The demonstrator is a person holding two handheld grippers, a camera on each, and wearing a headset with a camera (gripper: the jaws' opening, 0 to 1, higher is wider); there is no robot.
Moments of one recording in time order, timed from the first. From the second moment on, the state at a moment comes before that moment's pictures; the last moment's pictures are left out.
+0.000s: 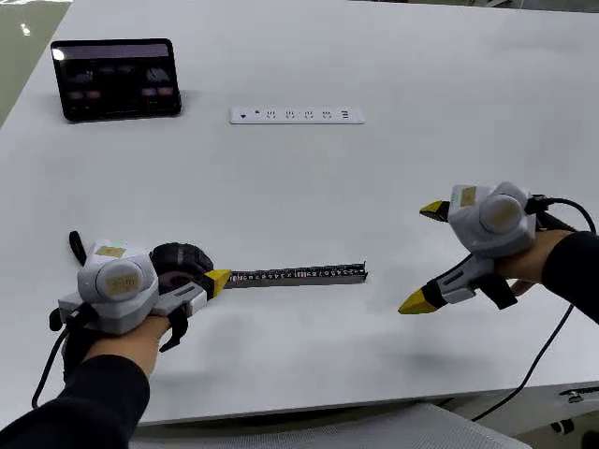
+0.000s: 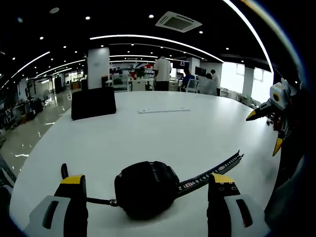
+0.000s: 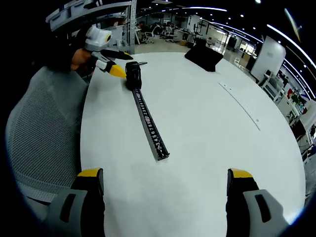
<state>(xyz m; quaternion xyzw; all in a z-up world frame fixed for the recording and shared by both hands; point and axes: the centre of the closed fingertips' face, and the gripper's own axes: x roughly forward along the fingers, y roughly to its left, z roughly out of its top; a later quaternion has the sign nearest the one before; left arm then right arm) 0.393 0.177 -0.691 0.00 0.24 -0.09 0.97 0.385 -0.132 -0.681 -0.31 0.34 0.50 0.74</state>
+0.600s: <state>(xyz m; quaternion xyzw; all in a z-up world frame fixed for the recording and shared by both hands) 0.401 0.176 -0.705 -0.02 0.23 -0.06 0.97 0.407 -0.103 -0.719 -0.36 0.36 0.55 0.67</state>
